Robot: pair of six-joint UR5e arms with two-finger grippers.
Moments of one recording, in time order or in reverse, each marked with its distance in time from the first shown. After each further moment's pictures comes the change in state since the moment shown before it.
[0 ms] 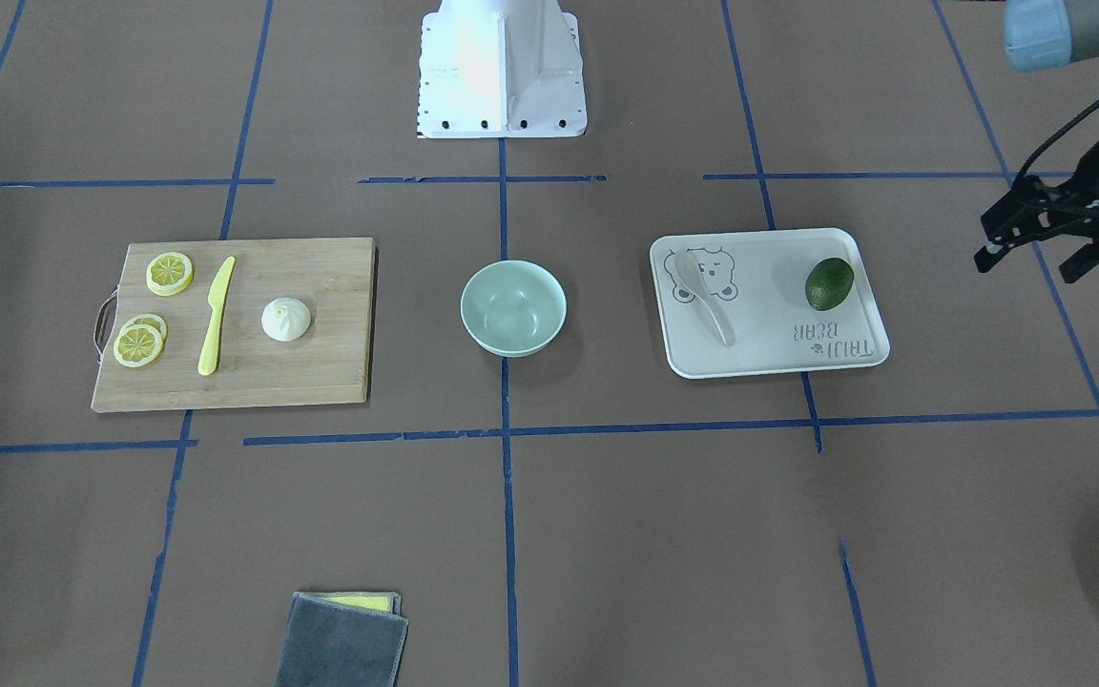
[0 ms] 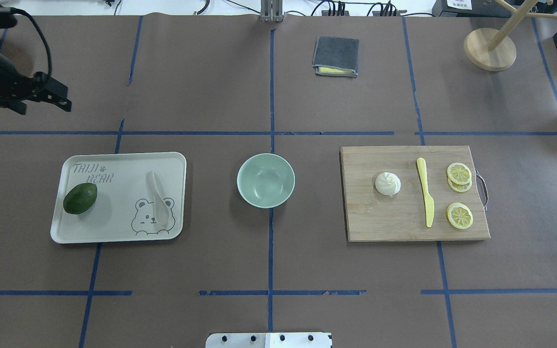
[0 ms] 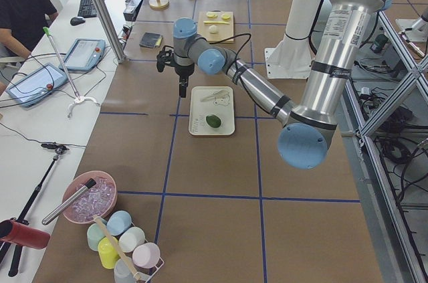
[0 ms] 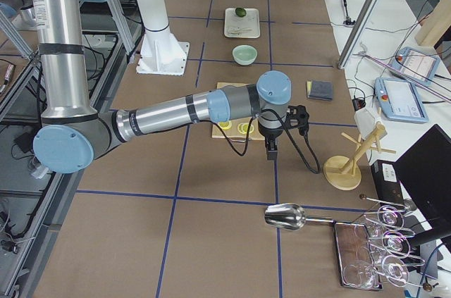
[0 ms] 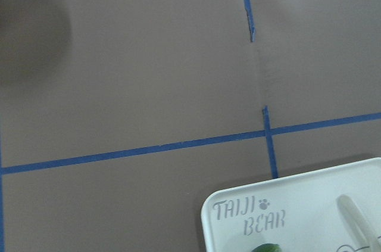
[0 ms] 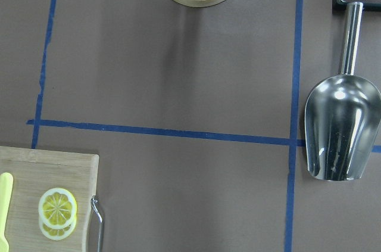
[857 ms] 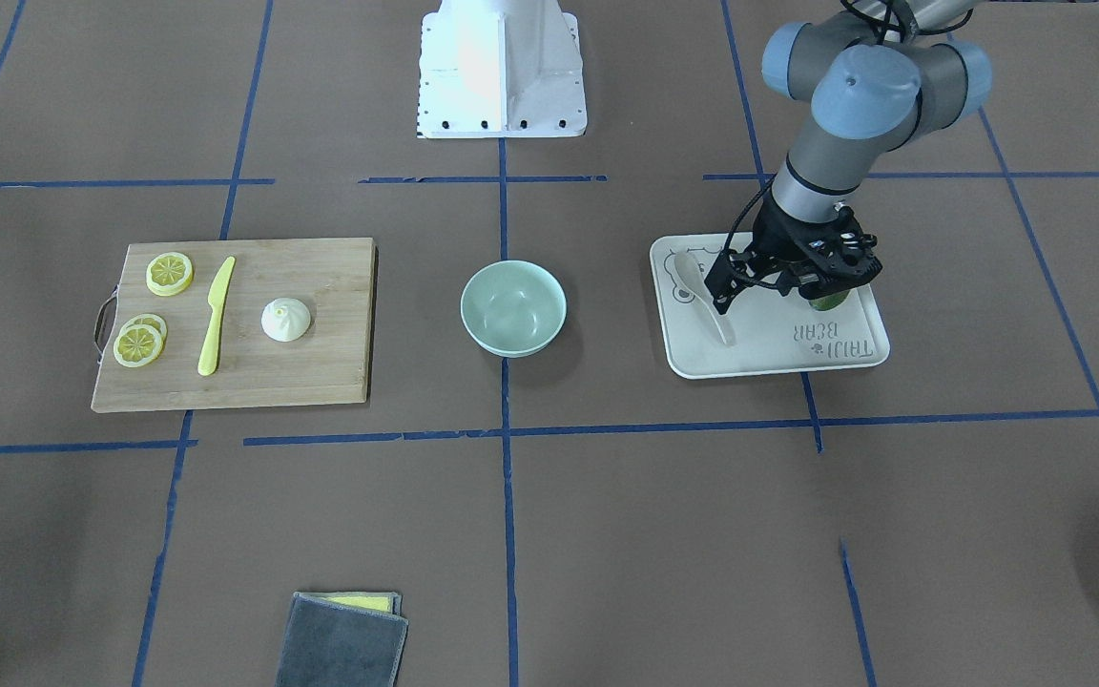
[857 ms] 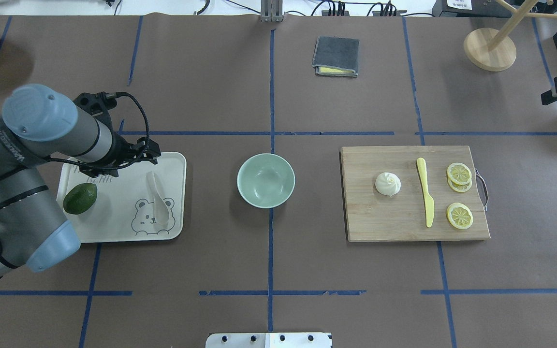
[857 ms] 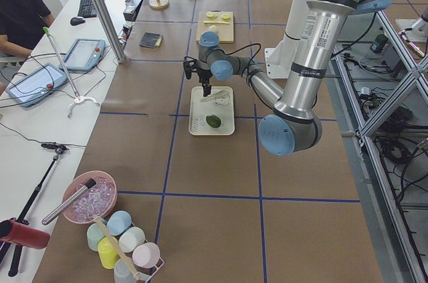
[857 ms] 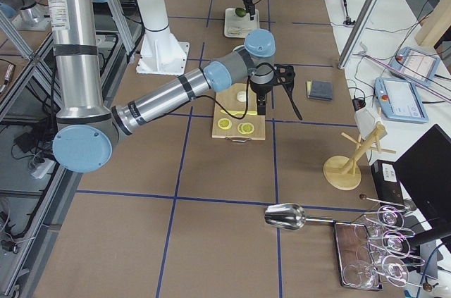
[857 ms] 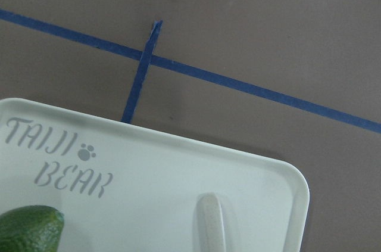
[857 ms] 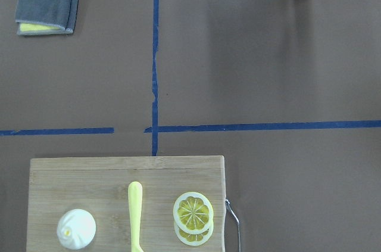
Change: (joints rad) left arm 0.344 -0.060 0.142 -0.173 0.275 -0.517; right arm -0.216 0.004 0.191 0.126 -0.039 0.455
